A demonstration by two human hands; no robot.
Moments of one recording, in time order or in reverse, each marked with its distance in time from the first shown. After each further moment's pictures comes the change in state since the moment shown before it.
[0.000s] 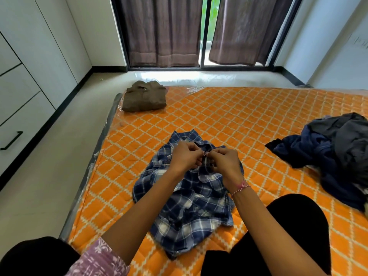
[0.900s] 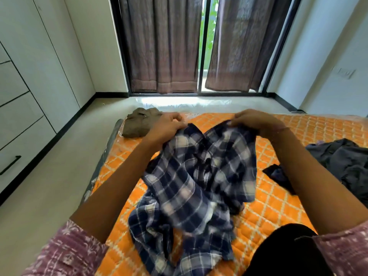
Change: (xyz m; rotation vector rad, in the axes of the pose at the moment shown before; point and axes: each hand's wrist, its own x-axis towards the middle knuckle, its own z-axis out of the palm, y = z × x) left_hand 0.052 0.104 -0.083 0.095 0.065 0.227; right_hand 0.087 -0.162 -0.070 -0.496 -0.290 -0.157
